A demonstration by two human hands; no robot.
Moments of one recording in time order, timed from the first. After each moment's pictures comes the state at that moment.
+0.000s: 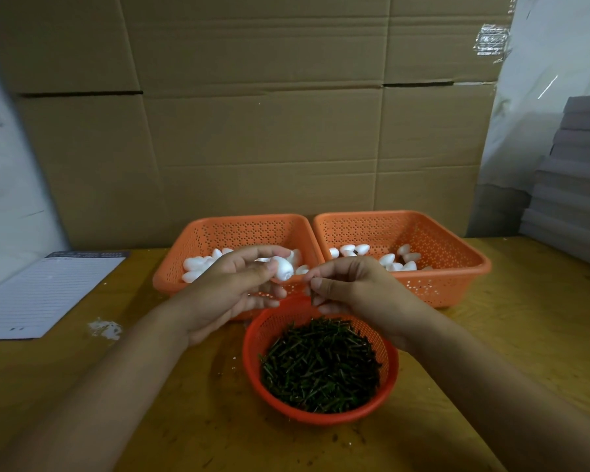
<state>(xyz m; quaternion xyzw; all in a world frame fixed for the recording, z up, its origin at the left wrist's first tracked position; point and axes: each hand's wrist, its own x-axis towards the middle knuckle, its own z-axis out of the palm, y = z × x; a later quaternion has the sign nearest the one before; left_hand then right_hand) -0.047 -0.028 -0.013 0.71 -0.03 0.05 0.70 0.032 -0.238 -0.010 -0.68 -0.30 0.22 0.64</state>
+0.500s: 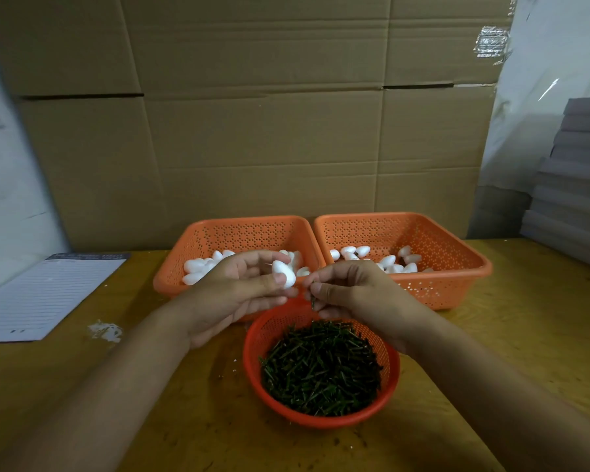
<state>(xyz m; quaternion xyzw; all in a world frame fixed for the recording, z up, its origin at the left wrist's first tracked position) -0.048 -0.031 -0.012 0.69 -0.03 0.03 0.72 0.032 -0.238 -0.012 -0.68 -0.31 0.22 0.63</state>
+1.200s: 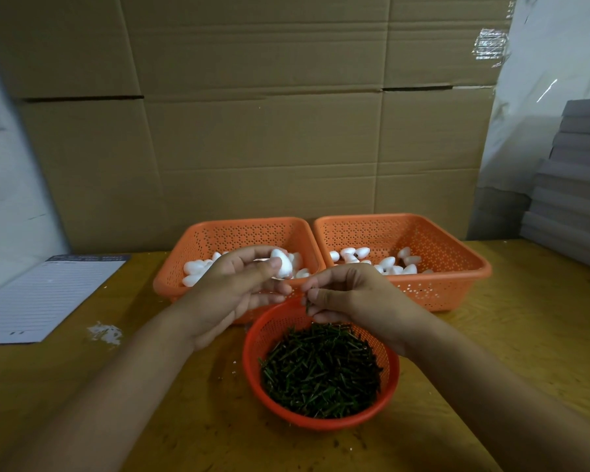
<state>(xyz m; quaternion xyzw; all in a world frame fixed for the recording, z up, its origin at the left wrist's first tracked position) -0.048 -0.038 -0.008 0.66 -0.02 0.09 0.74 0.031 -0.238 -0.012 -0.67 -0.31 0.24 0.63</state>
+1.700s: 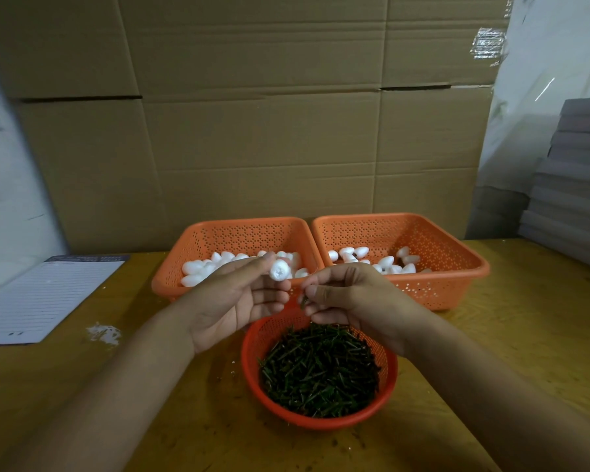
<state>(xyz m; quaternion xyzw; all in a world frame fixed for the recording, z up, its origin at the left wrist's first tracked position) -0.045 -0.039 -0.010 0.61 0.02 0.01 0.79 0.030 -0.237 -0.009 -0.62 -0.28 0.29 0.67</state>
